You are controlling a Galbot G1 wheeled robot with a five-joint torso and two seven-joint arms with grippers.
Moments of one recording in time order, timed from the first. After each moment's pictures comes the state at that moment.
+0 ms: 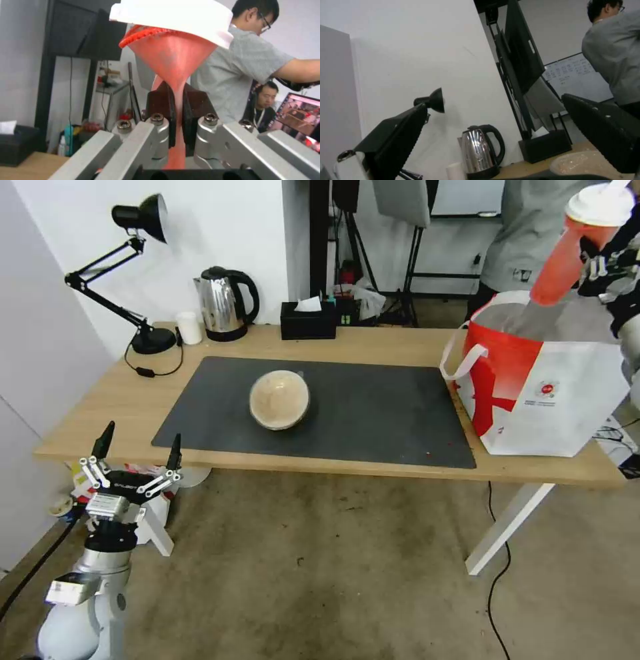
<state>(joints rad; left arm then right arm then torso) 1.43 -1.59 -1.01 -1.94 -0.30 -0.63 0.65 -0.71 0.44 0.41 1.83 0.90 -0.11 0.27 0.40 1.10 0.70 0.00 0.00</state>
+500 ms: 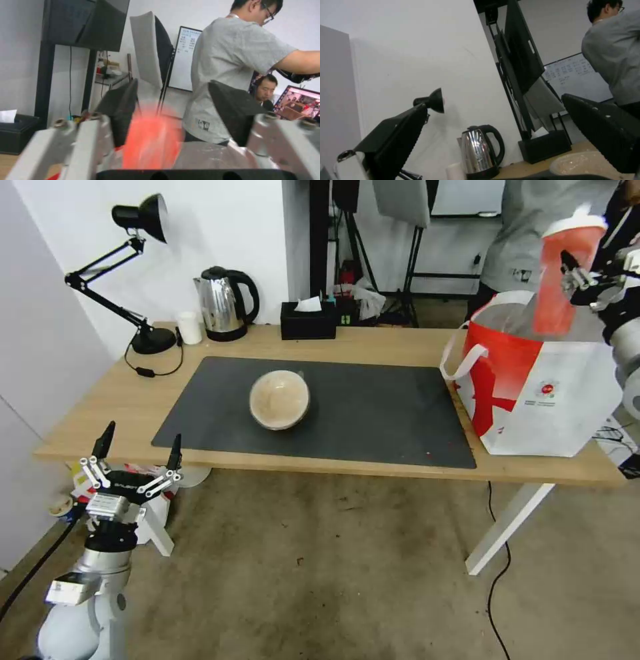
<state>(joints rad) 1.43 -1.59 -1.01 -1.94 -0.30 -0.62 0.65 -0.73 0.45 0.41 1.84 0.88 -0.16 0.30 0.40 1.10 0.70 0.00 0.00</state>
